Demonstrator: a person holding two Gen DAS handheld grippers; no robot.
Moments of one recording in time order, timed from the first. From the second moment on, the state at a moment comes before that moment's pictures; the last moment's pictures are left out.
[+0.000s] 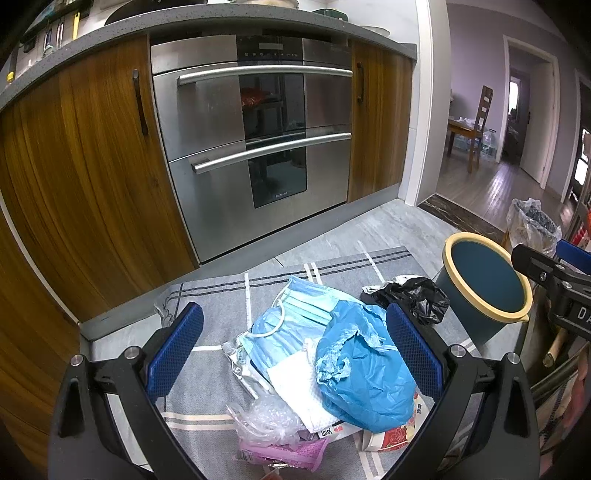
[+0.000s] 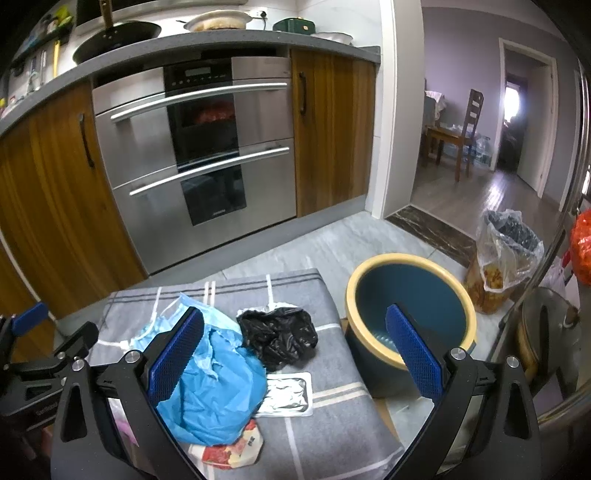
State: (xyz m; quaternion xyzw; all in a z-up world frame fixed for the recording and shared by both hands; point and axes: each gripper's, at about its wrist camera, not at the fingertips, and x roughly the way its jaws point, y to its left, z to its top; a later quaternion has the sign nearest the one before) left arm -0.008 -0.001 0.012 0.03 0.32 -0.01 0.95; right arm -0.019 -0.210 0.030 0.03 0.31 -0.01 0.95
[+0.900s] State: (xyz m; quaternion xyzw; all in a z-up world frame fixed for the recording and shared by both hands) left arm -0.008 -0.003 0.010 0.03 0.33 -0.01 0.94; right arm -0.018 -0.210 0.030 0.03 0.31 -0.01 0.95
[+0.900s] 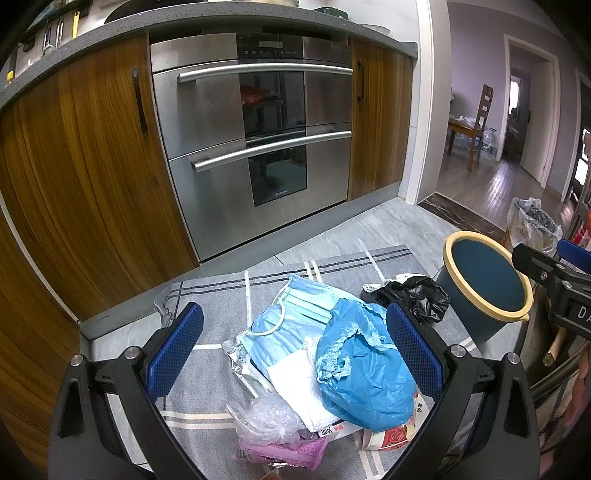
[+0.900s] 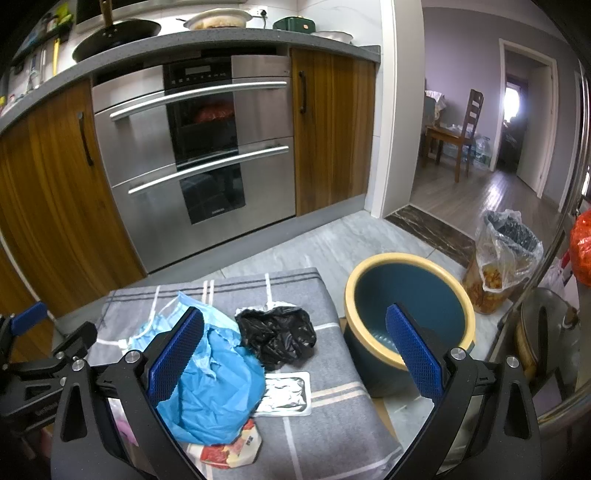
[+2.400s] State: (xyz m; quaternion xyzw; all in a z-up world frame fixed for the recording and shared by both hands) left arm 0.052 0.017 -0.007 0.03 0.36 0.00 0.93; right arm 0.038 -0.220 0.008 0.06 0.37 0.05 0.93
